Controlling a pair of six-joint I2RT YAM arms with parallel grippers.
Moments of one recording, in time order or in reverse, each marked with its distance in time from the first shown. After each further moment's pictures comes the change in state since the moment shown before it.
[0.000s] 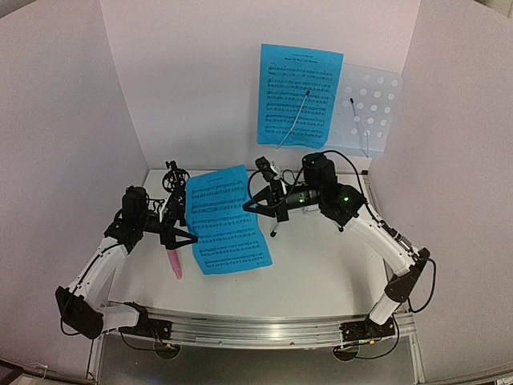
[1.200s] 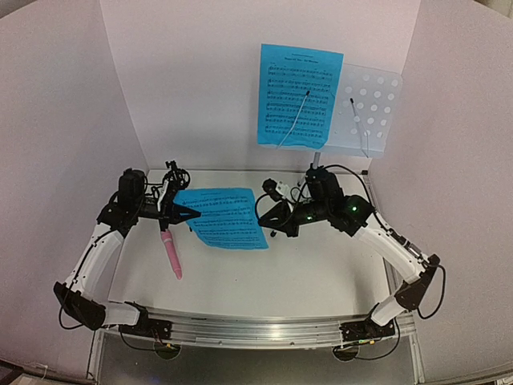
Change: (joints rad) left arm -0.013 0.091 0.308 -0.292 -0.110 0.408; right arm 0.002 -0.121 -0.192 -0.190 0.215 -0.224
